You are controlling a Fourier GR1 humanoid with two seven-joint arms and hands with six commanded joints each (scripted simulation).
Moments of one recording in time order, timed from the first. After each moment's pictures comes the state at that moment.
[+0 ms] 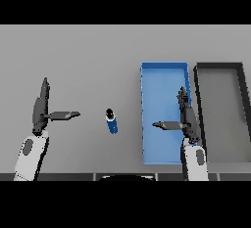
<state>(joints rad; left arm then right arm) -0.11 0.43 -0.16 -1.48 0.24 0.26 0.01 0.00 0.00 0.00 -1.57 0.00 0.00 0.00</state>
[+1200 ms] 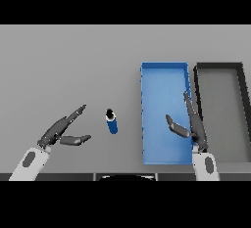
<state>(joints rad) 0.01 0.61 -0.41 -1.64 0.19 -0.19 -0.09 0.10 -0.17 0.07 -1.70 0.17 0.05 -0.11</state>
